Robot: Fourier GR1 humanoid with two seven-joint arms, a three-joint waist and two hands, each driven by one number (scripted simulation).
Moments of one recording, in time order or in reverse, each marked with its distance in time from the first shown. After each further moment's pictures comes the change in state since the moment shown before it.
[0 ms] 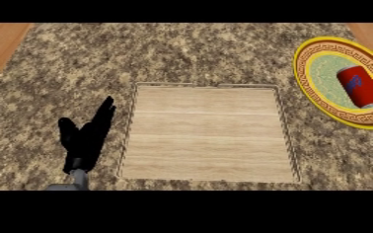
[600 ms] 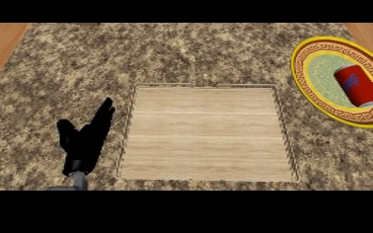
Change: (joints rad) left arm 0.016 -0.014 0.008 -0.018 -0.014 0.000 0.010; right arm 0.256 0.040 0.056 -0.216 -0.024 0.030 -0.001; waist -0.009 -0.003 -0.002
